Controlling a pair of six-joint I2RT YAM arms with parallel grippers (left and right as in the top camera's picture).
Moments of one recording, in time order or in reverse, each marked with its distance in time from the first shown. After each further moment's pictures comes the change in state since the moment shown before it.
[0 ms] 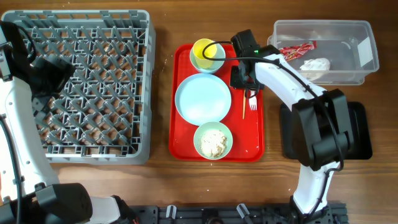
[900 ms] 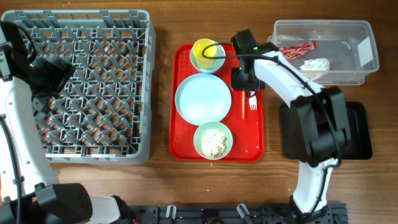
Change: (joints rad) left arm 0.000 0.000 0.000 0.000 0.000 0.000; right arm -0.006 0.027 0.065 -0.087 -0.025 -0.029
